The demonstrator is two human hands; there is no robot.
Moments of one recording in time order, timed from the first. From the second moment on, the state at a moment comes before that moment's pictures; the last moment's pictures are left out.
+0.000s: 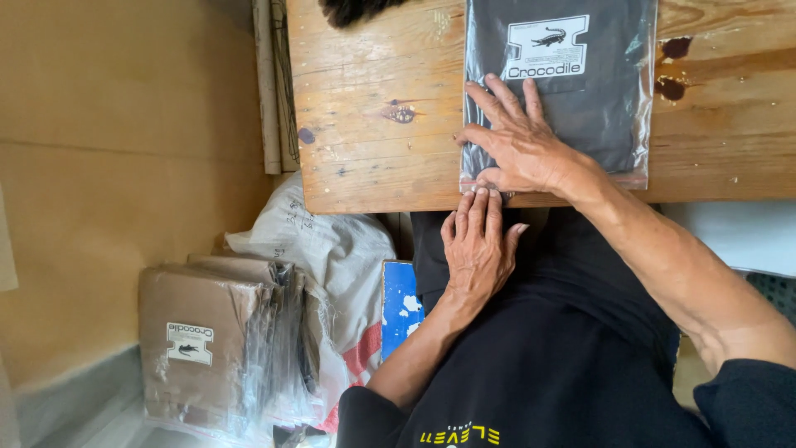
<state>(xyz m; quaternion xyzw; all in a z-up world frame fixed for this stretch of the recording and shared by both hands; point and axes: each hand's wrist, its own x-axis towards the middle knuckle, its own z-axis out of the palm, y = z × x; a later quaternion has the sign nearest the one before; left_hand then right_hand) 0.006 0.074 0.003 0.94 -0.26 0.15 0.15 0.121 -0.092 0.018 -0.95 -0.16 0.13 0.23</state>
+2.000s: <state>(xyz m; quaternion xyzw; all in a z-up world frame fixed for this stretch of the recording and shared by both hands) 0.004 0.054 0.009 0.96 -0.25 0.09 0.07 0.049 -0.136 0.007 -0.95 0.14 0.04 0.26</state>
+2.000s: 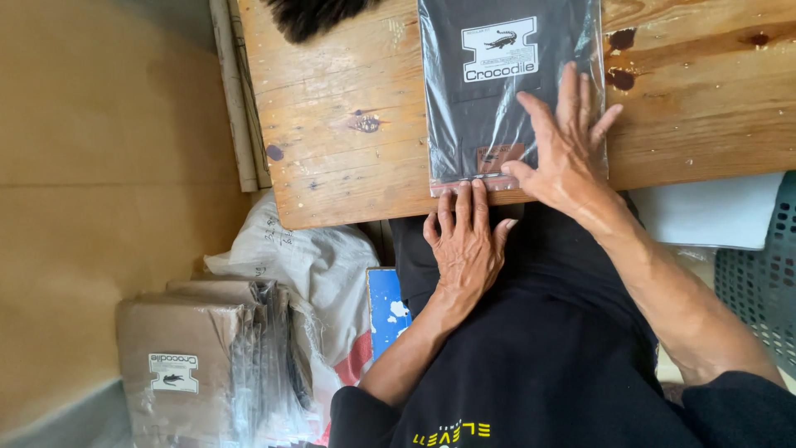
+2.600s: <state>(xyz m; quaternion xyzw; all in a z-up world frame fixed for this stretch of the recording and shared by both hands) 0.014 0.063 0.013 0.95 -0.30 0.08 0.03 0.031 -0.146 0.010 -0.95 0.16 0.07 0.27</state>
